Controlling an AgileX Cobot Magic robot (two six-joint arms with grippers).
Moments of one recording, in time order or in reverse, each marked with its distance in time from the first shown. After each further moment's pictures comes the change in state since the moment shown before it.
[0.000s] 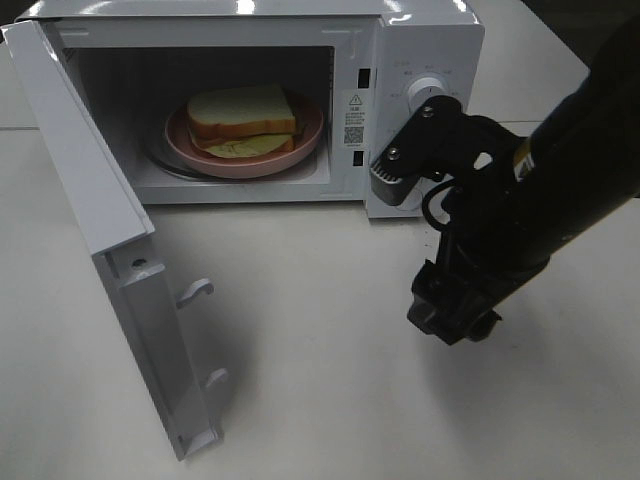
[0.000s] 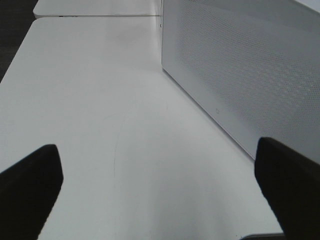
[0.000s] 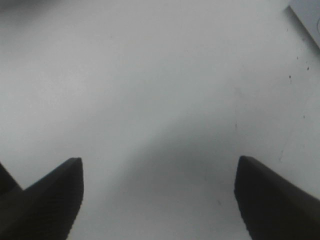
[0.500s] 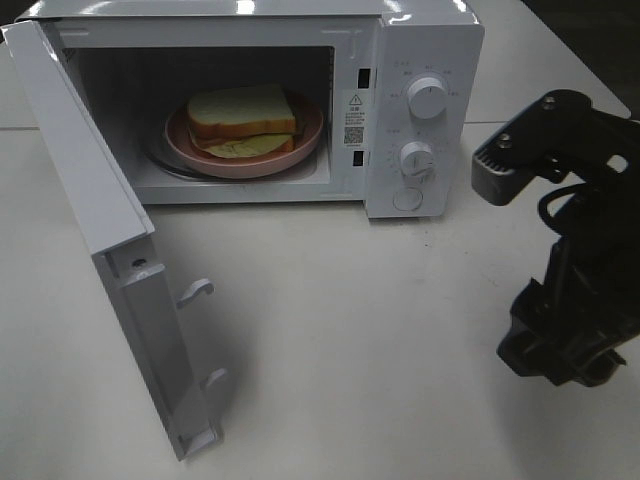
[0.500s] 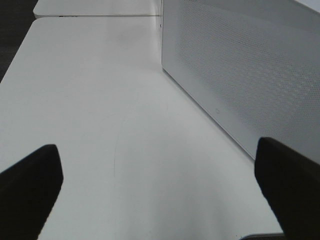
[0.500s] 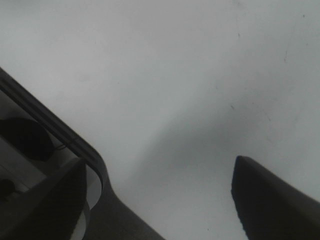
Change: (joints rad) left arm 0.000 0.000 0.000 0.000 0.000 0.000; right arm 0.000 -0.275 0.071 0.000 0.287 0.186
